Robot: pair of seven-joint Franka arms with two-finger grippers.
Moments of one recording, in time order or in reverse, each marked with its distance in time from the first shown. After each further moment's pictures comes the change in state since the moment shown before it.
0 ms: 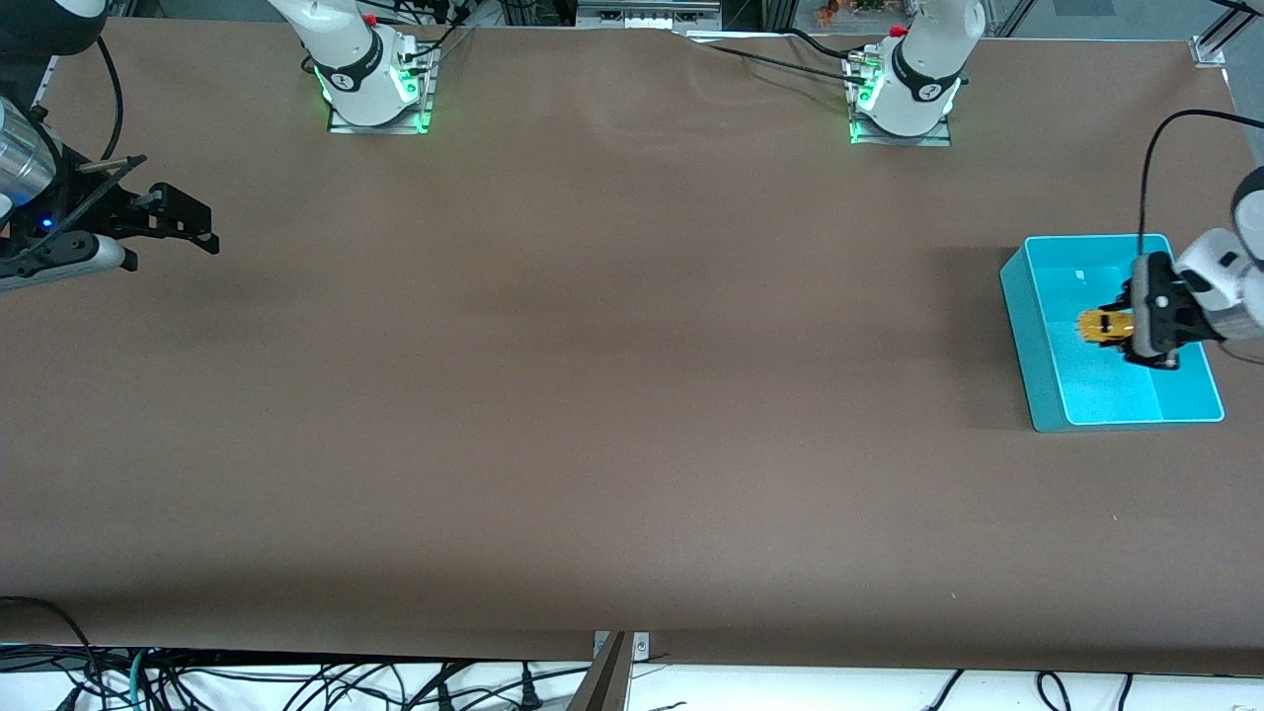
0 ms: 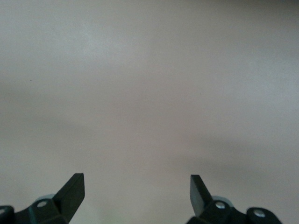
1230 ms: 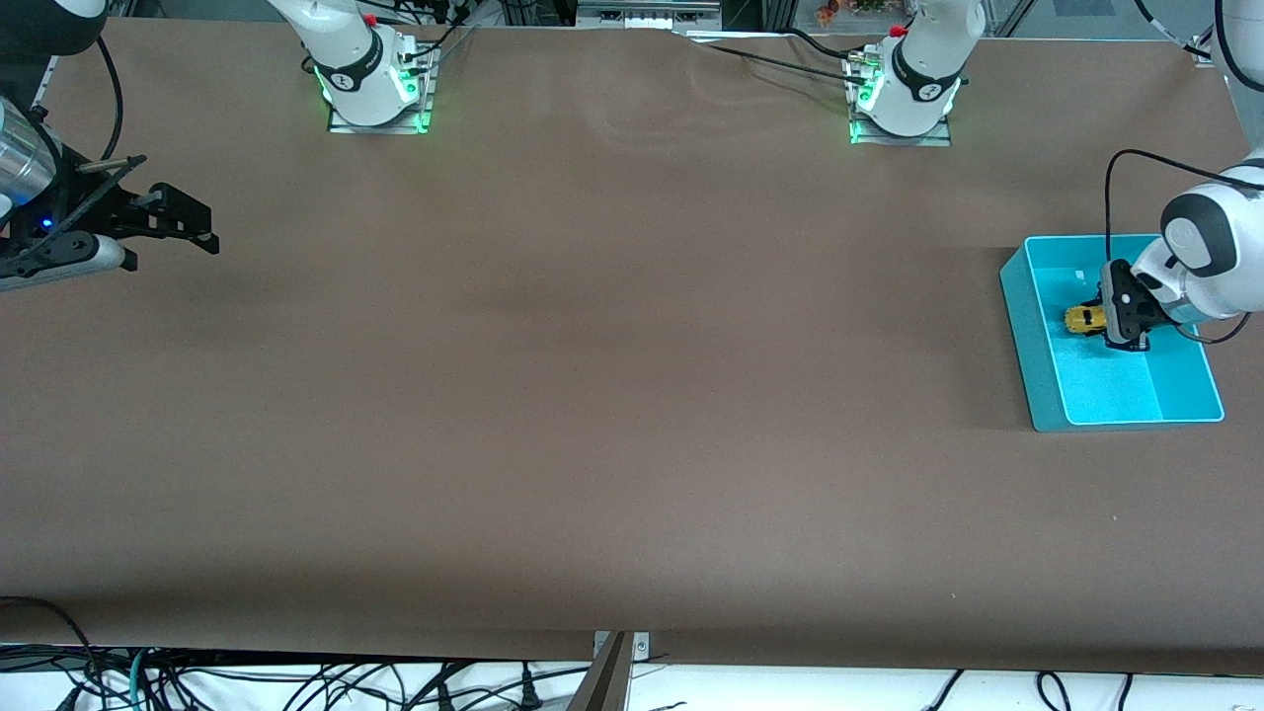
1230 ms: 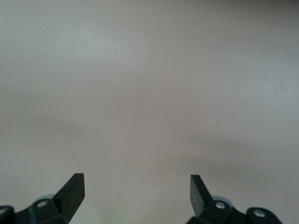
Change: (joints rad) left arm 0.020 0.154 0.133 -0.271 0.000 0.489 0.066; right arm 0.000 0.000 0.000 0.000 0.000 0.000 0.000
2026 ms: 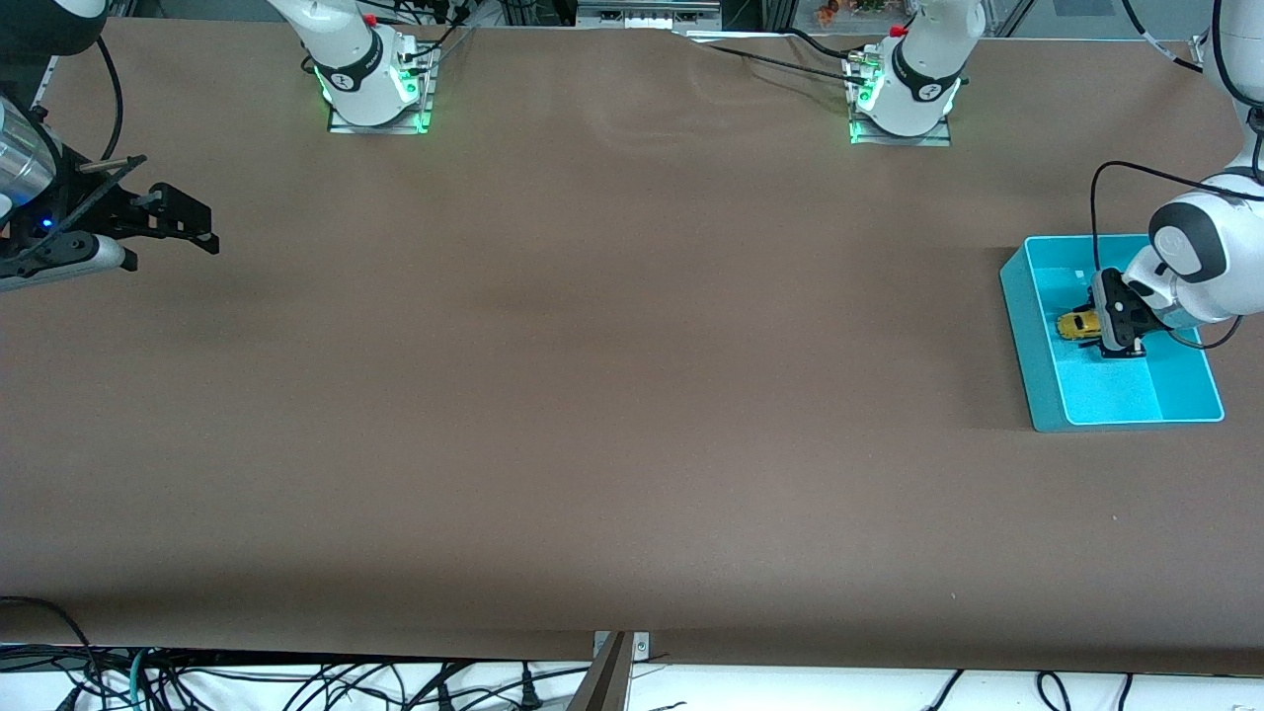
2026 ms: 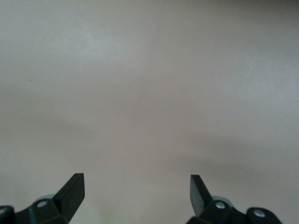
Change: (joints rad) left arm 0.000 0.024 -0.002 0.002 -0.062 0.037 -0.001; right arm 0.000 0.000 0.000 0.000 0.000 0.000 0.000
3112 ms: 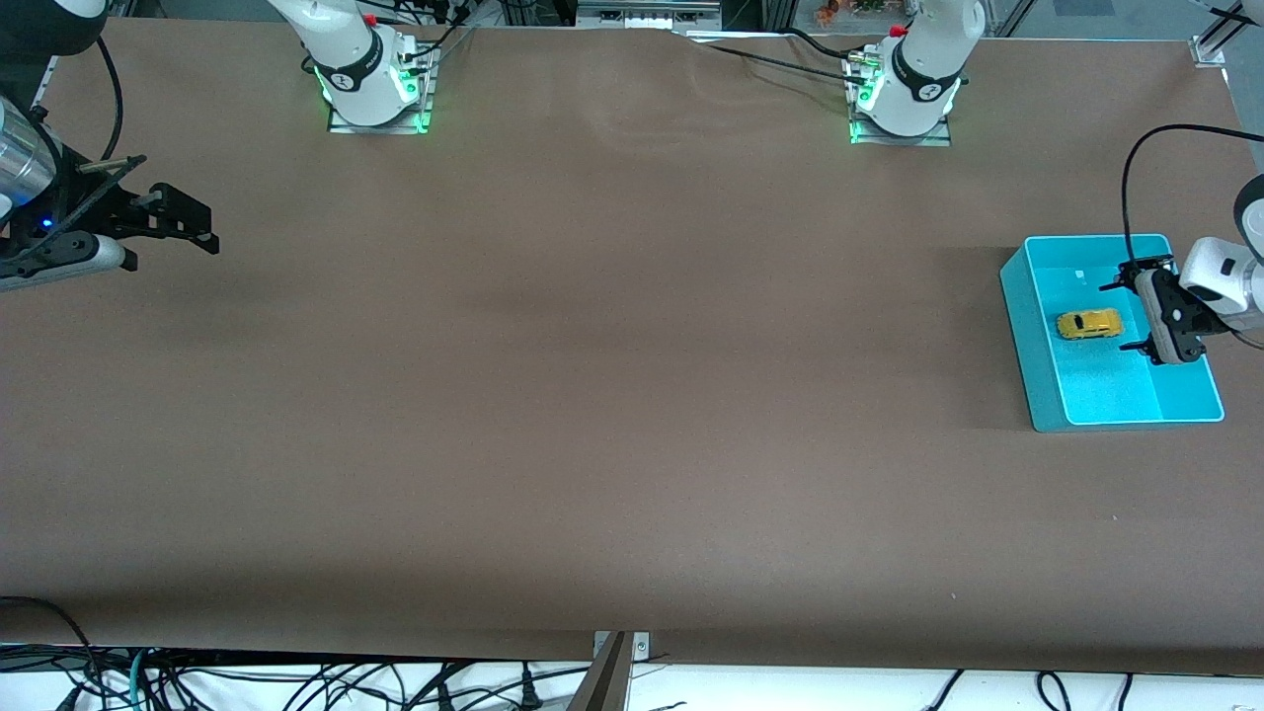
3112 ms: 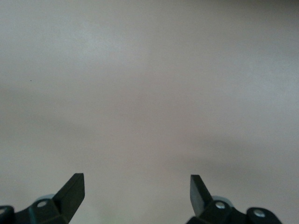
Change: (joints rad) left arm -0.136 -0.197 -0.023 0.213 -0.032 -0.498 -0.480; right arm 0.000 0.000 0.000 0.000 0.000 0.000 0.000
